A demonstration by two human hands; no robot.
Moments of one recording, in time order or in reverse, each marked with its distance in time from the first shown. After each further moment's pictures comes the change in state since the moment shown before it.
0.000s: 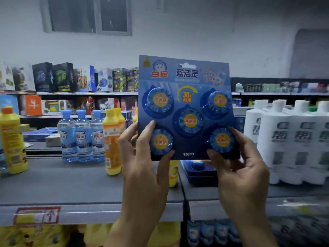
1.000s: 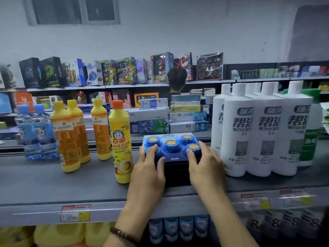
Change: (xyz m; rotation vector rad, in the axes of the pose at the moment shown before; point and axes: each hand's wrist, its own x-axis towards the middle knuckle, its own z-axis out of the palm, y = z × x) left_hand -0.063 -0.009 0.174 0.240 -0.478 -0.329; right_hand 0.082 0.152 -0.079 -0.797 -0.151 0.088
